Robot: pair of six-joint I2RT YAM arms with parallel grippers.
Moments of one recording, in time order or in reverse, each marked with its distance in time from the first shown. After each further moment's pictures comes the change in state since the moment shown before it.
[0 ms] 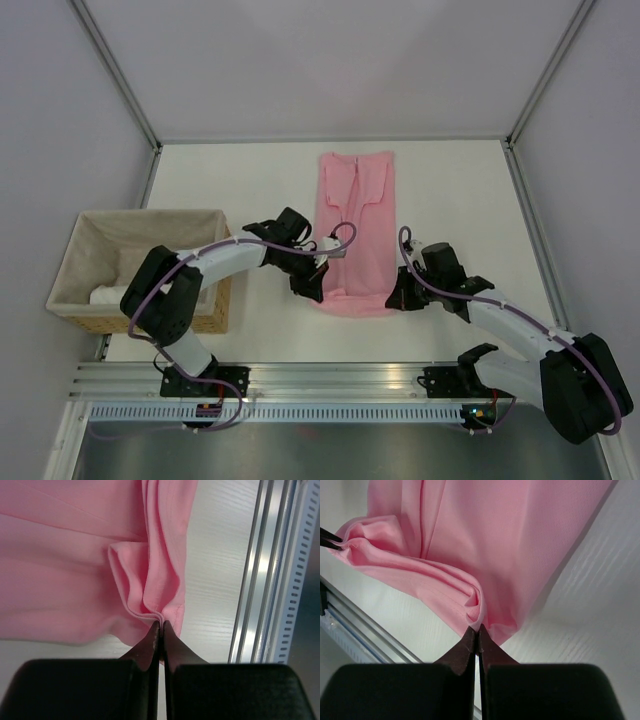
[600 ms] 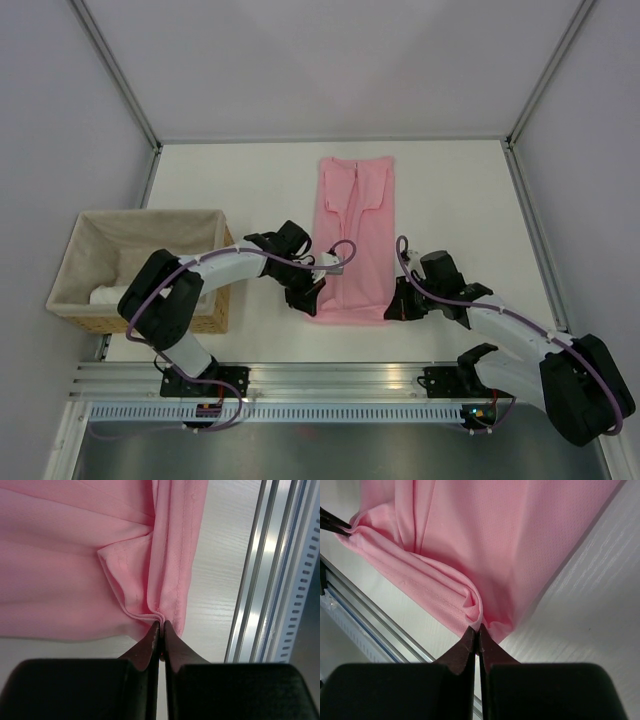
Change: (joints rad) left arm -0.043 -0.059 -0.121 -0.028 -0.057 0.049; right arm 0.021 -0.024 -0.069 0.007 -0.085 -0.002
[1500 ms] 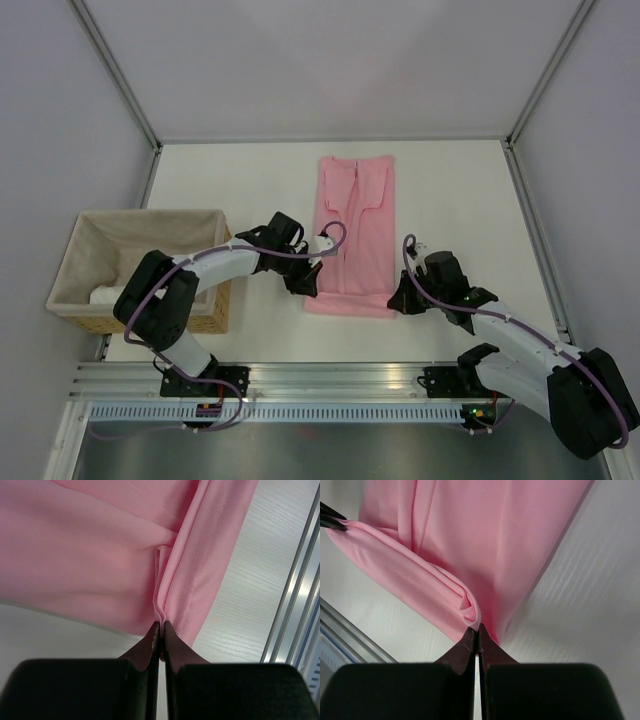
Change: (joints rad) left arm 0.077 -0.008 -0.010 0.180 -0.068 -0.120; right arm 0.000 -0.076 -0.025 0.068 0.142 0.018
